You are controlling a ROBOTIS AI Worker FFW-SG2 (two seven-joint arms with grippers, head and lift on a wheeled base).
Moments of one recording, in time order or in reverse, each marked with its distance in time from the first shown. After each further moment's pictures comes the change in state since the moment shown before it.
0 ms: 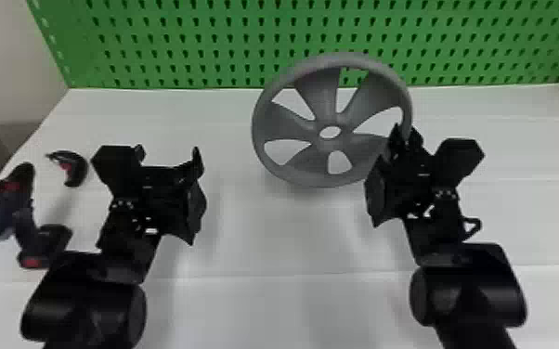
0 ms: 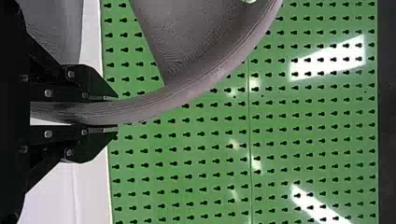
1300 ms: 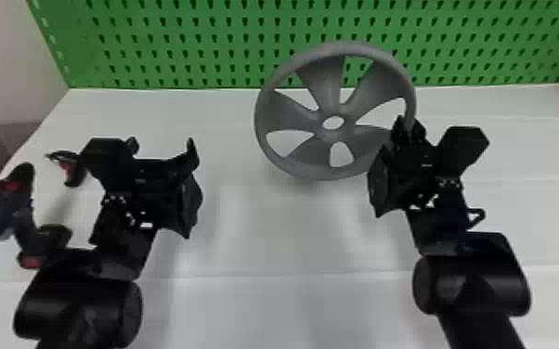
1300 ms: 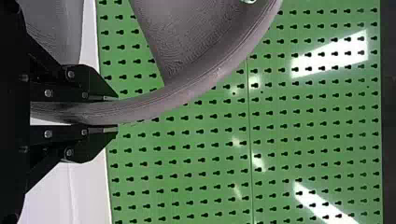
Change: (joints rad) left arm 0.005 0.000 0.014 -0.040 0.008 0.006 0.000; right arm -0.023 -0.002 -0.007 -0.020 -0.015 0.047 0.000
